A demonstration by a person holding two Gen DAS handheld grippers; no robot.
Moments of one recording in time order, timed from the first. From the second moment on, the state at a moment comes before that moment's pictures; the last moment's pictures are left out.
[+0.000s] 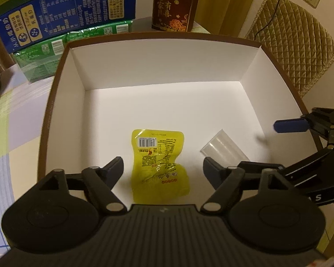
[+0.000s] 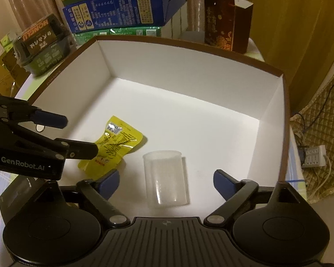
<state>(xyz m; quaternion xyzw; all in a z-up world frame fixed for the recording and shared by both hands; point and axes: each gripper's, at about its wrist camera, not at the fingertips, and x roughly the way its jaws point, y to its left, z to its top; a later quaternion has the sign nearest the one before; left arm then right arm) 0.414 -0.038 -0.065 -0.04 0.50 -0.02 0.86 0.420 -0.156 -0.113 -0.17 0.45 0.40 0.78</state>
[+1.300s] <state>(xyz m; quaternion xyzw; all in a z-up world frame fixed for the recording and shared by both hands) 0.280 -0.049 0.018 -0.05 0.42 0.02 0.91 0.315 -0.211 -0.041 -0.13 0.39 0.41 0.82</state>
